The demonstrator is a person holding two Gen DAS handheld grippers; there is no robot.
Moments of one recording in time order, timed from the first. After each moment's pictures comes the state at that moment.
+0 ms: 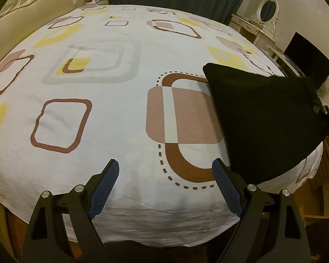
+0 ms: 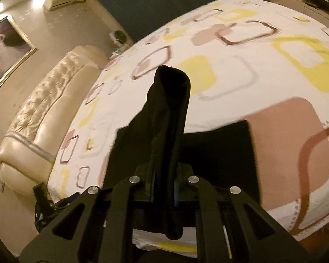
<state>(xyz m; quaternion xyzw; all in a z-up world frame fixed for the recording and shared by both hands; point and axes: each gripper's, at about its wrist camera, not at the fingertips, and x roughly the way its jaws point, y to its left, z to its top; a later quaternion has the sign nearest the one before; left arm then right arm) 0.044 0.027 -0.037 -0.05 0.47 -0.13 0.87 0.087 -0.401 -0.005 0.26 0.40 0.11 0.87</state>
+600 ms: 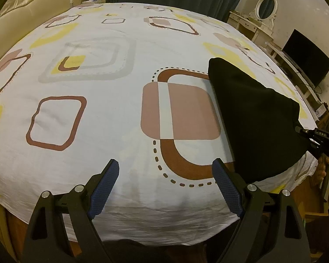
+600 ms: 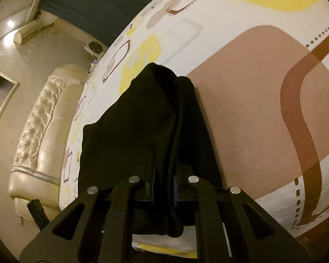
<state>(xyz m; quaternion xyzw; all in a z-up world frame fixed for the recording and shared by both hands) 0.044 0.022 -0.042 -0.05 0.48 -0.13 0.87 0.088 -0.449 -0.100 0.37 0.42 0.09 0.82</state>
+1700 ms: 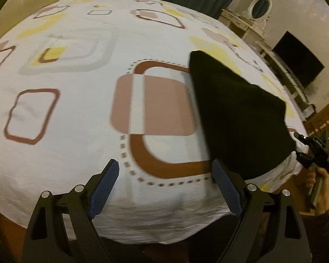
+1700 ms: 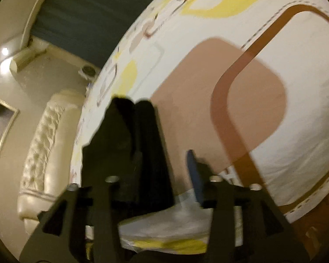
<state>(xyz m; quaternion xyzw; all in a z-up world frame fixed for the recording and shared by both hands) 0.047 -0.002 -0.045 -0.09 0.49 -0.18 0.85 0.035 -0.513 -0.095 0.44 0.36 0.04 0.82</state>
